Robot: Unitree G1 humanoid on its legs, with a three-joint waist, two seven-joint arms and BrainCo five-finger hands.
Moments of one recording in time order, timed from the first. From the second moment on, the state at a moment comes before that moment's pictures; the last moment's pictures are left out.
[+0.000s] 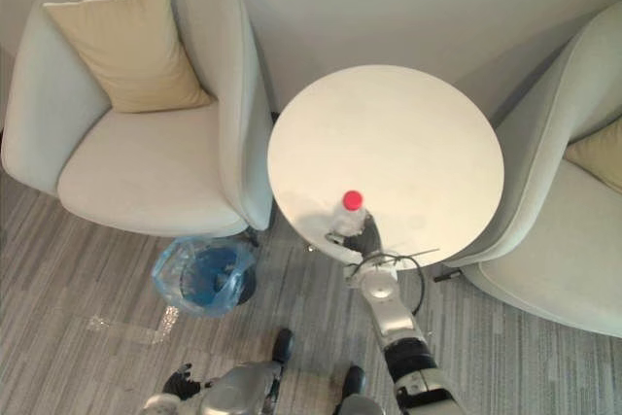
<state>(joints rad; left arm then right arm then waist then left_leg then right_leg) 0.09 0.15 -0.05 1.00 0.10 -0.01 0.13 -0.28 -0.16 0.15 0.45 -0.04 -0.09 -0.21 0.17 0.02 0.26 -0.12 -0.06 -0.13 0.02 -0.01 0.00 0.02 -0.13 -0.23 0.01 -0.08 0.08</state>
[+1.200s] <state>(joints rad) 0.15 0.19 -0.12 1.05 0.16 0.04 0.13 0.22 -0.12 -0.04 0.01 -0.02 -0.11 -0.13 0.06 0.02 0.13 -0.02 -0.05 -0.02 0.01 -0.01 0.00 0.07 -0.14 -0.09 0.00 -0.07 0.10</state>
